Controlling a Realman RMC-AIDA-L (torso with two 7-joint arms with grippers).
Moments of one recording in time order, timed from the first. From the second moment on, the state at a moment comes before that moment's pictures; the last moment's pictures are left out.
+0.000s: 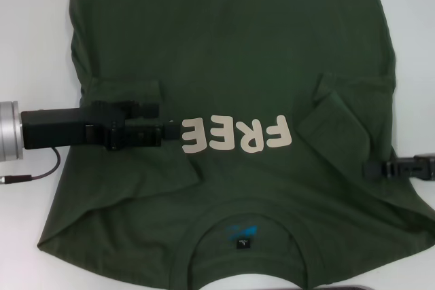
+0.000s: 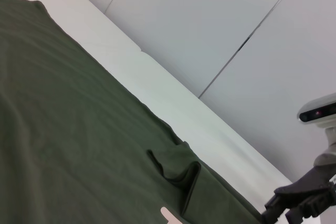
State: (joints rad) left arm -0.47 -2.12 -2.48 -0.71 -1.03 1.69 -1.72; right arm 0.37 1.99 -0.46 -0.64 -2.37 -1.79 1.93
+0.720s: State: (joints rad) left arm -0.47 -2.13 -2.48 -0.71 -1.04 1.69 -1.71; right arm 0.32 1.97 -0.21 -0.63 -2.15 -1.84 1.77
